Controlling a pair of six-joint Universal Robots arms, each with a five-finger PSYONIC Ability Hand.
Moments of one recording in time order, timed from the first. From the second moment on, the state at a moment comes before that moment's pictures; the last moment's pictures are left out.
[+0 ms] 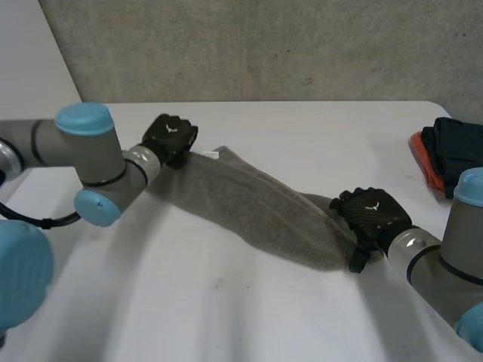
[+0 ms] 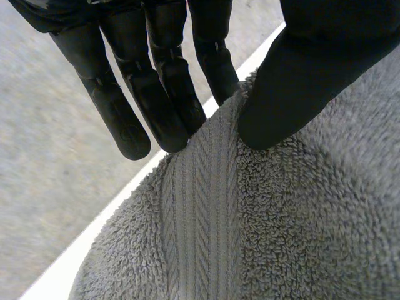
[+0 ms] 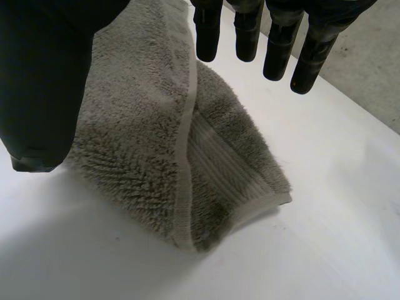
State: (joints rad) left arm 4.37 -2.55 -0.78 3.18 -1.29 3.61; right arm 1.86 -1.20 1.78 -0.13 1.38 2.71; left_hand 1.15 1.19 1.18 1.20 0.97; right_hand 0.21 0.22 0.21 0.24 0.06
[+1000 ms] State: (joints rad) left arm 4.18 -1.68 -1.27 3.19 -1.44 3.53; right arm 1.82 -1.03 1.54 0.13 1.29 3.09; left_hand 1.15 1.20 1.19 1.20 0.97; right_hand 0.21 0.22 0.21 0.24 0.06
